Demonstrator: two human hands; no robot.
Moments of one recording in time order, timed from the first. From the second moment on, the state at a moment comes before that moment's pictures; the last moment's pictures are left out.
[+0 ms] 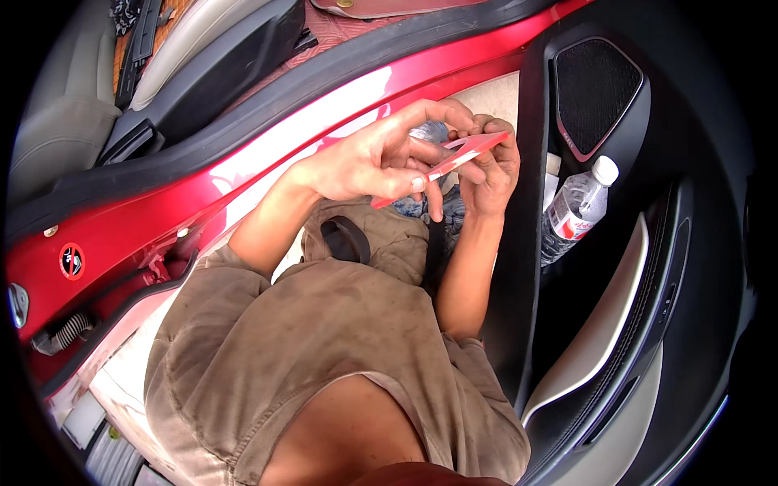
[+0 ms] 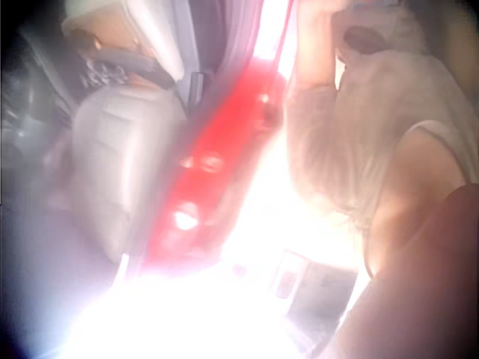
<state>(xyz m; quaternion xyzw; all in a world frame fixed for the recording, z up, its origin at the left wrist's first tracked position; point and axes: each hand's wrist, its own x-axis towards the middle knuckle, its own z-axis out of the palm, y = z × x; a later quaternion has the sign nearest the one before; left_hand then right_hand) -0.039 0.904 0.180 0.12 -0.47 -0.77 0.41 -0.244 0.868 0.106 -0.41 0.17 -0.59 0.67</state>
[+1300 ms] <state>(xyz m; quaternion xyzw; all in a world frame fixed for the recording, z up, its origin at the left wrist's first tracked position) -0.060 0.929 0.200 0.39 -0.74 -0.47 0.29 -0.238 0.902 0.199 -0.81 0.33 -0.49 0.09</state>
